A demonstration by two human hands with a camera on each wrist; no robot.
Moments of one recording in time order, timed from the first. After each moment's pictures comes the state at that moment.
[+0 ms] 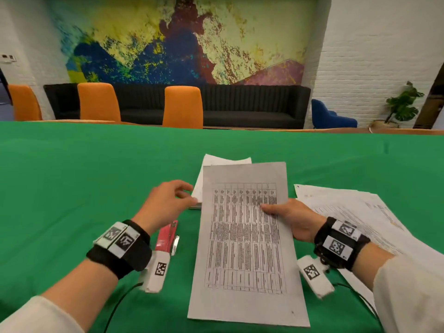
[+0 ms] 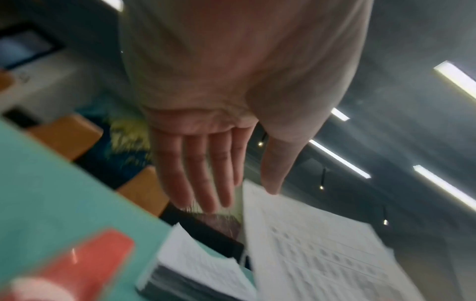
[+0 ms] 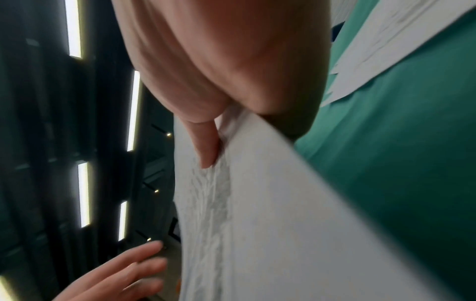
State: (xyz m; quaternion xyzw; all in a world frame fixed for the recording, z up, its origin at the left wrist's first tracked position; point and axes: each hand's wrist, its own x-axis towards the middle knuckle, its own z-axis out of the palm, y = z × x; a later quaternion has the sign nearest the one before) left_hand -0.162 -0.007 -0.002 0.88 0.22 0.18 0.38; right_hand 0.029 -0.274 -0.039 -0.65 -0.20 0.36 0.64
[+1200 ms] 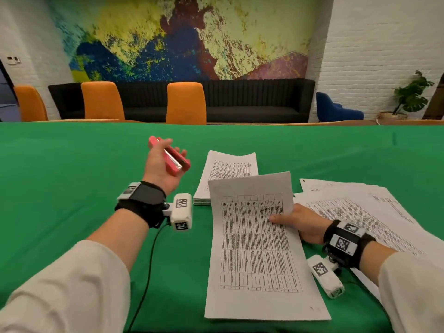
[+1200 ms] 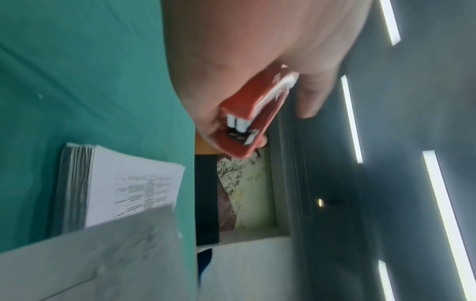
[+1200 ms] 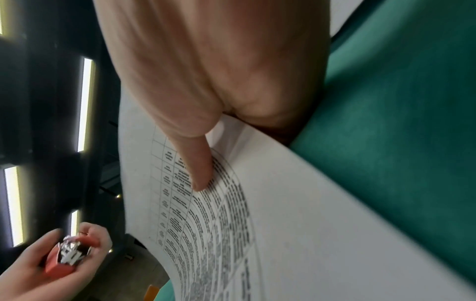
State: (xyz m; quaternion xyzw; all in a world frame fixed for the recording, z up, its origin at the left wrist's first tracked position) left_hand -0.106 0.041 0.028 0.37 0.18 0.33 0.85; right_hand 0.050 -0.280 -0.079 -0.71 -0.23 0.36 0.56
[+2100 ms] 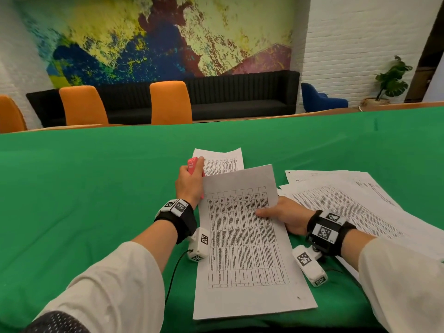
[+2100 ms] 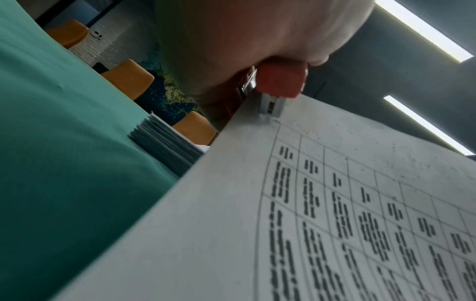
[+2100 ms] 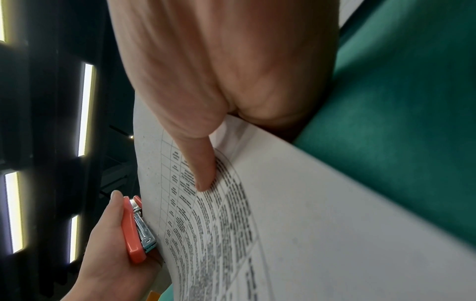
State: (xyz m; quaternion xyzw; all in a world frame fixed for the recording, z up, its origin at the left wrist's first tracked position) left_hand -0.037 -0.030 -0.042 0.73 0.29 0.33 0.52; right_hand 0.052 -0.281 -0.081 -0.72 -0.21 0.35 0.56
